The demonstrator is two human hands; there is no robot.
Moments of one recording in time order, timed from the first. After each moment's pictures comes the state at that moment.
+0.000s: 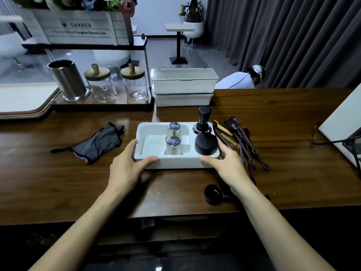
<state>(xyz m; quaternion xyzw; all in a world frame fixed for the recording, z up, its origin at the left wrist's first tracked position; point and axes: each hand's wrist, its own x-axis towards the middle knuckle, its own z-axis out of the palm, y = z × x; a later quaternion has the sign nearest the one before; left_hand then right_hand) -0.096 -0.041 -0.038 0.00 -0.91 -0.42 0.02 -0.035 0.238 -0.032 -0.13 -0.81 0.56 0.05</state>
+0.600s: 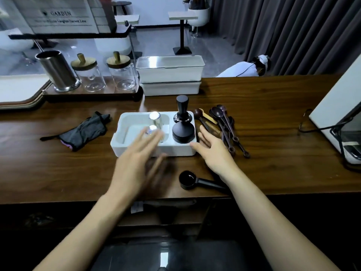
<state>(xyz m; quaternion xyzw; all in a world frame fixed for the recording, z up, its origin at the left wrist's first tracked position) -0.025 0.036 -0.025 -0.27 -0.90 -0.26 0.21 -0.018 0.270 -0.025 -0.09 -0.79 0.60 -0.01</state>
